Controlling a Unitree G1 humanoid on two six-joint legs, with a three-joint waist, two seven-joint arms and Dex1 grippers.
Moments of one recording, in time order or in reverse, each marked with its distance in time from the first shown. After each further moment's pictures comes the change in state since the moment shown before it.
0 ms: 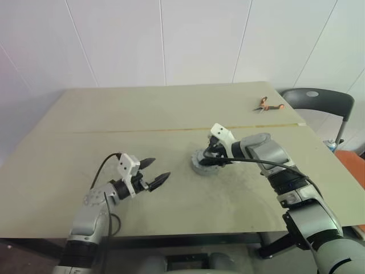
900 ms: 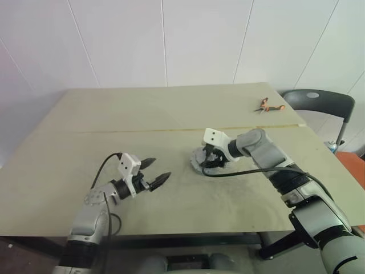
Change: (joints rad) left arm 0.000 0.001 -0.001 -0.022 -0.001 0.036 0.017; right arm -0.037 -0.075 0.174 -0.011 -0.076 -0.215 0.053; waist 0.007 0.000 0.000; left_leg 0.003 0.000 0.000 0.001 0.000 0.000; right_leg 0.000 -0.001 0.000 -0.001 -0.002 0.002
